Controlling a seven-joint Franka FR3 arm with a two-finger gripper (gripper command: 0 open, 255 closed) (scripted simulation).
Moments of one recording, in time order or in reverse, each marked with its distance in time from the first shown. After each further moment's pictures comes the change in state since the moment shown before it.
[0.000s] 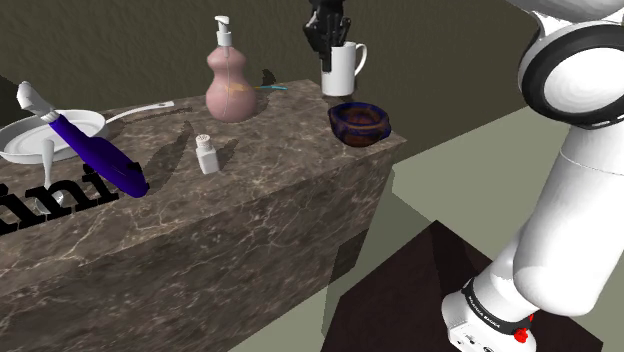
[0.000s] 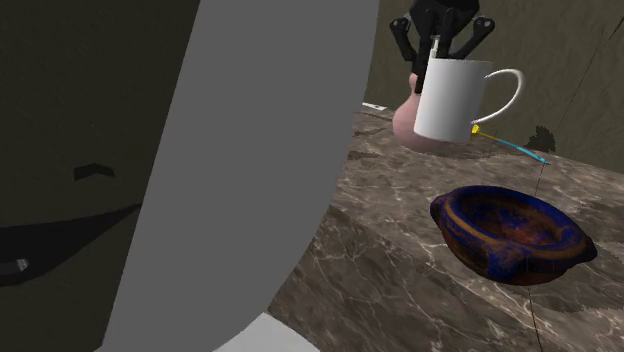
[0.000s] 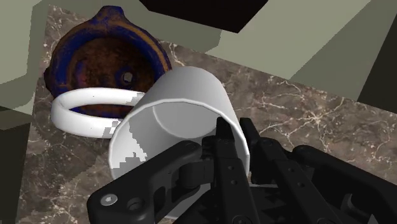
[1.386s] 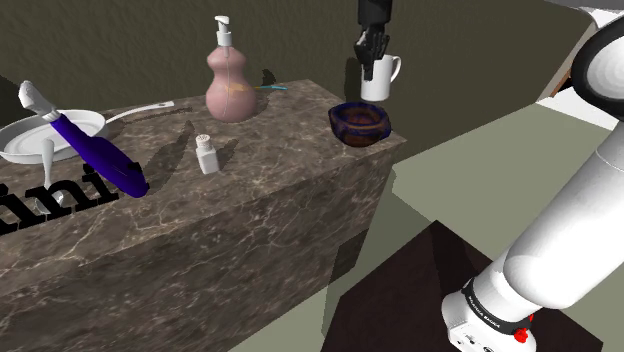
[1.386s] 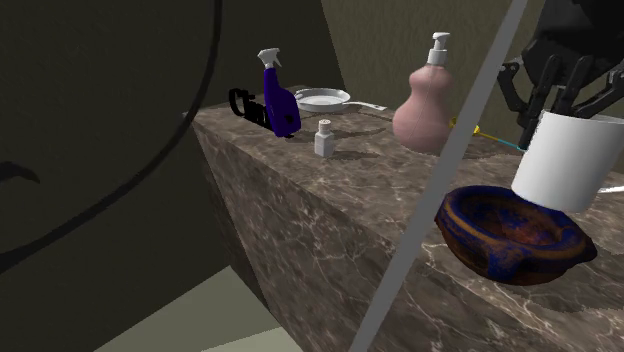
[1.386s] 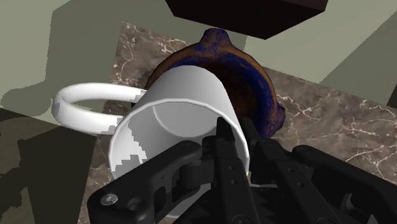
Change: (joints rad) arm -0.184 -0.188 -0.110 -0.367 -0.002 0.190 -0.283
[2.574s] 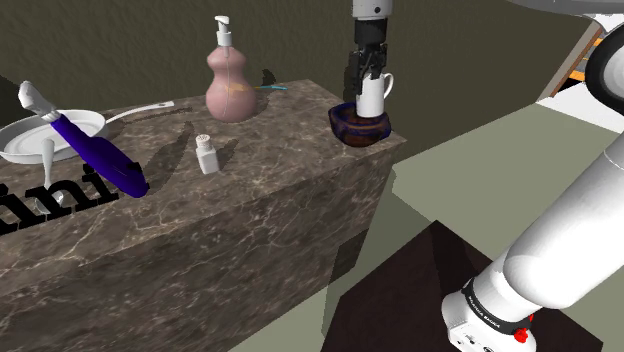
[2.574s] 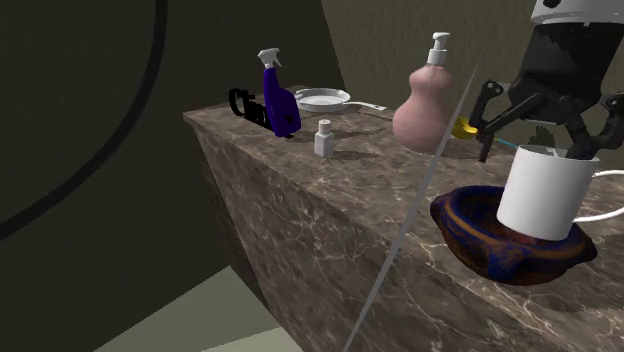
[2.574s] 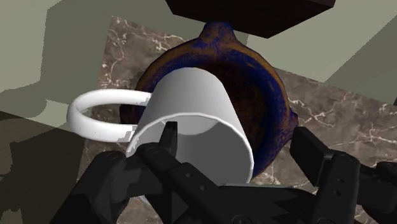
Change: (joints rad) arm -0.003 -0.041 -0.002 -0.160 0.004 0.120 0.003
